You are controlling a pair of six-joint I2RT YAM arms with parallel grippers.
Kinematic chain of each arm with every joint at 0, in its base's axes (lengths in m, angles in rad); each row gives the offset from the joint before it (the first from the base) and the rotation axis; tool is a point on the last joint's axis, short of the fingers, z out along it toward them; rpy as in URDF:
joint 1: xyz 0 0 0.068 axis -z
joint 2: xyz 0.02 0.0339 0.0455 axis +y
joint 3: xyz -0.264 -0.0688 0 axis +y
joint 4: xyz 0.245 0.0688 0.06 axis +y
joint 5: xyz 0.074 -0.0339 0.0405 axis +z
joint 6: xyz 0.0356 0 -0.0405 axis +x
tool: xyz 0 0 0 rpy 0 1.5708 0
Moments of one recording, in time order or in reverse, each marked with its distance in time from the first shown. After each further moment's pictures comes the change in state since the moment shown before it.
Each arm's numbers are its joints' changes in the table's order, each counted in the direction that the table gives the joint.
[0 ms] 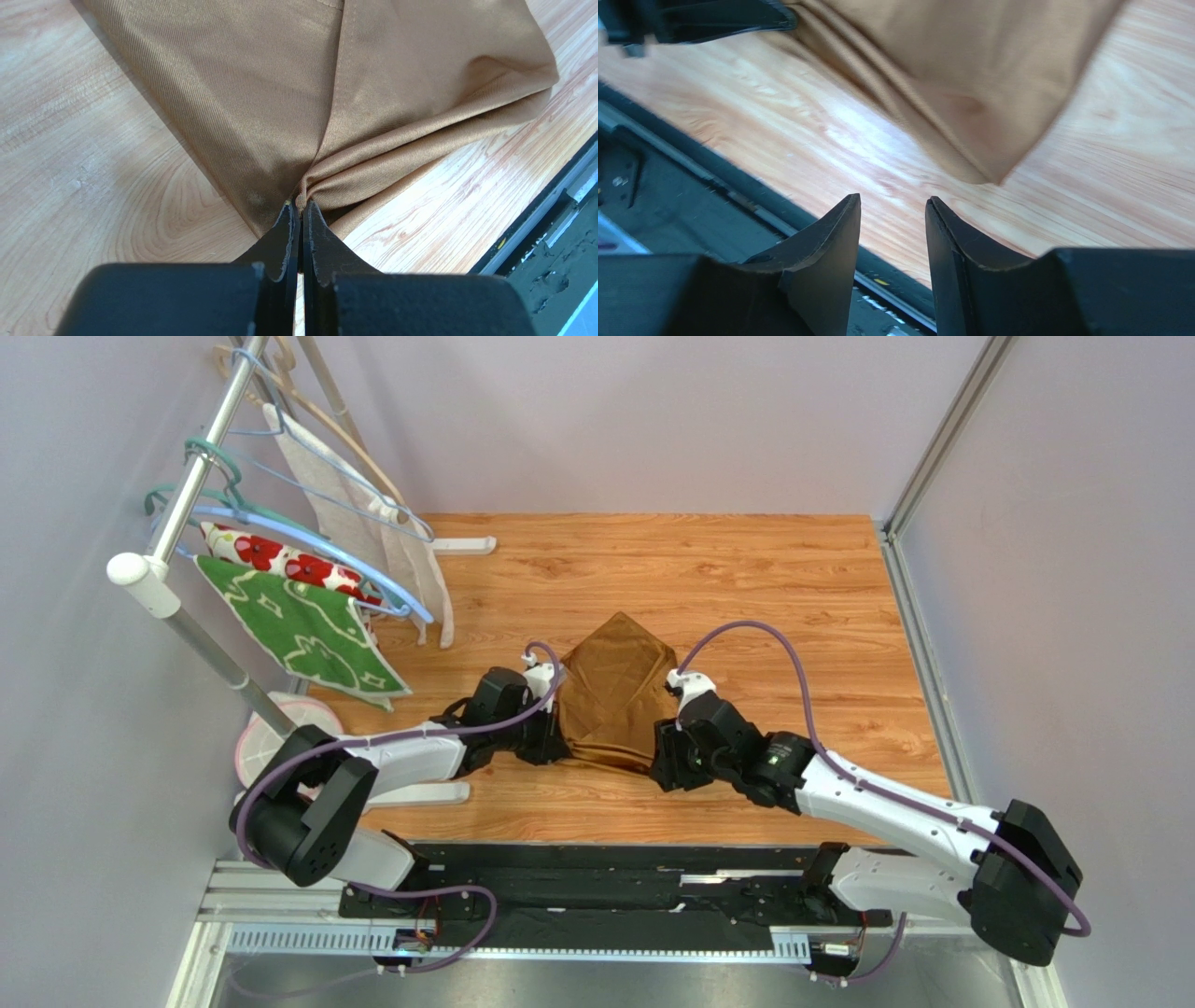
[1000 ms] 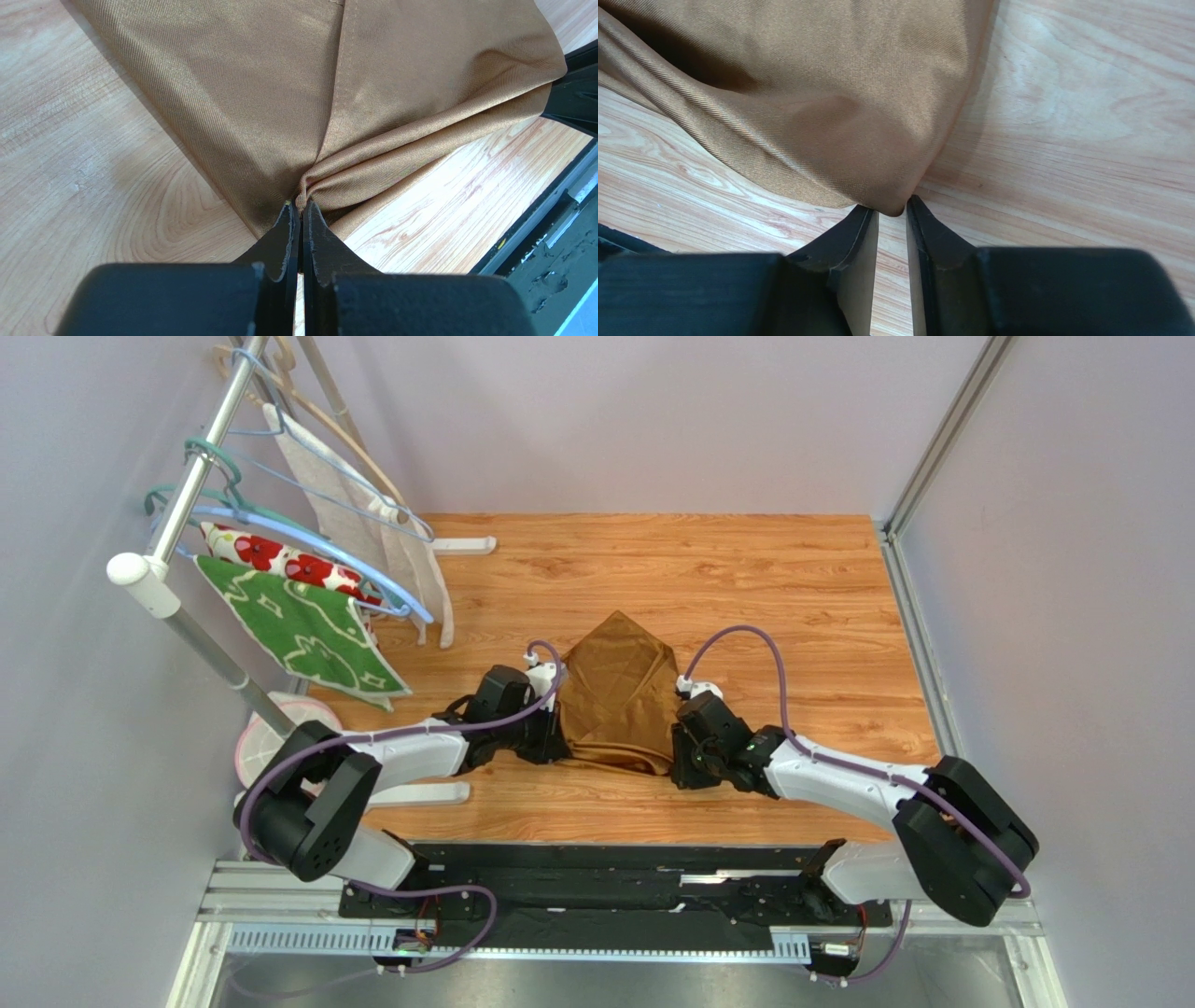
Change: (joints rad) left arm -0.003 0.023 -0.024 0.024 -0.002 0.000; right arm 0.150 0.205 0.089 -0.102 -0.002 0.001
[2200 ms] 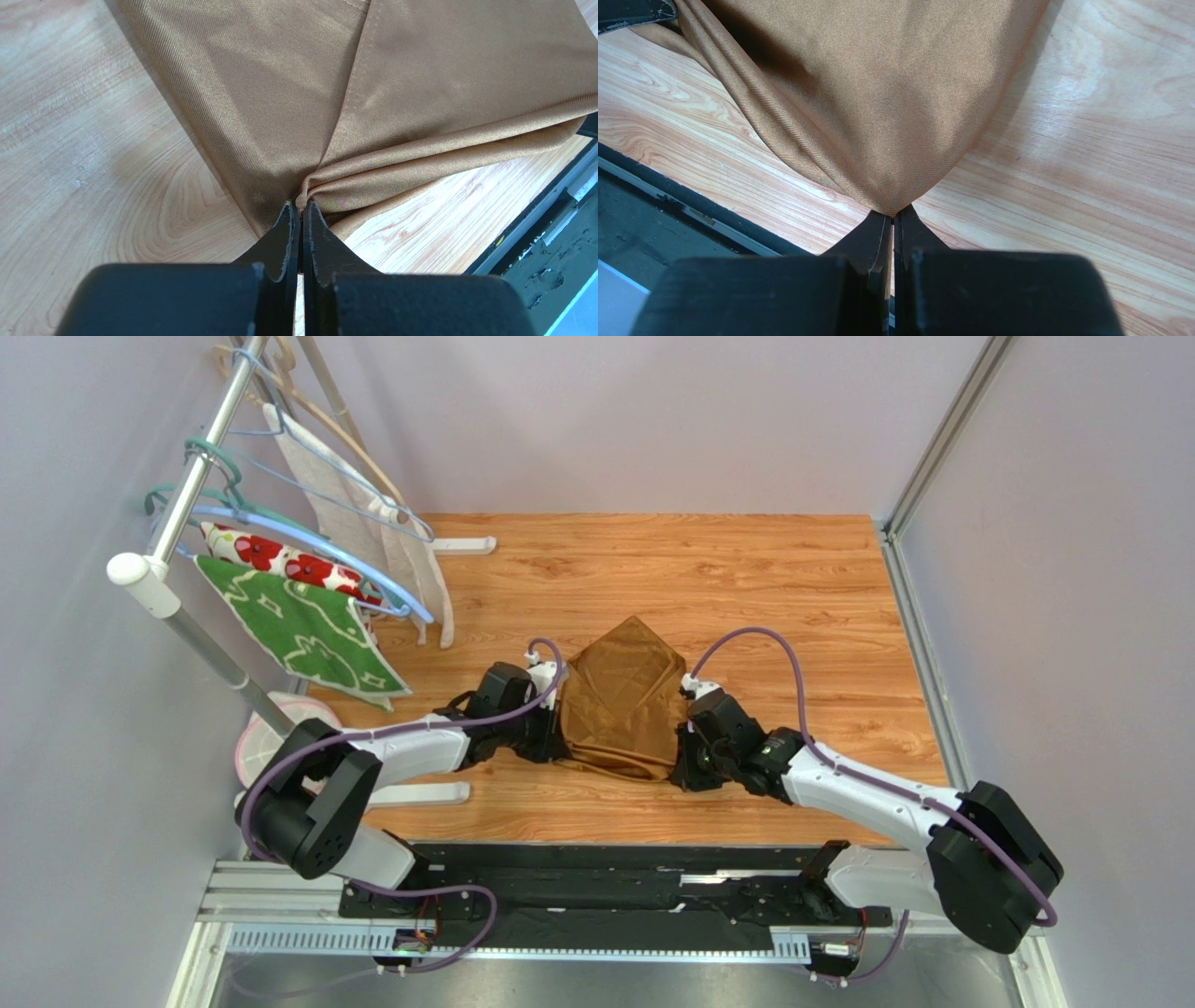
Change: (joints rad) left arm -0.005 0.009 -0.028 0.050 -0.003 0.001; right arm 0.006 -0.111 -0.002 0.055 0.099 0.023
